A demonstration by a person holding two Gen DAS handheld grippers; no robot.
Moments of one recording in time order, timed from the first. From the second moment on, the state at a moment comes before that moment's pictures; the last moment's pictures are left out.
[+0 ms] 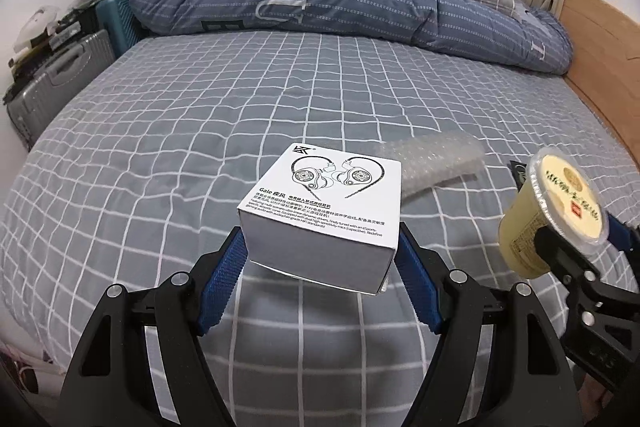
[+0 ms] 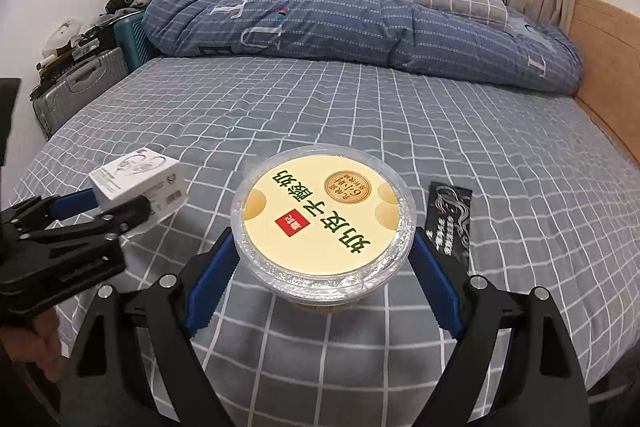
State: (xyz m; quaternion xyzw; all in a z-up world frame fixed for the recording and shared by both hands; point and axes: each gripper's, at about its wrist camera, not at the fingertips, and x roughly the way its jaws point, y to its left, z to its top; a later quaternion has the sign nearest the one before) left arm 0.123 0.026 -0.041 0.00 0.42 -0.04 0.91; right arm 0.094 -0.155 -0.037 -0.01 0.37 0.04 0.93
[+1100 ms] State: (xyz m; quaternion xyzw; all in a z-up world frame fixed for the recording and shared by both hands) left arm 0.025 0.019 -0.022 -0.02 0.41 -0.06 0.91; right arm 0.008 -0.172 -0.012 0.00 0.37 0.04 0.93
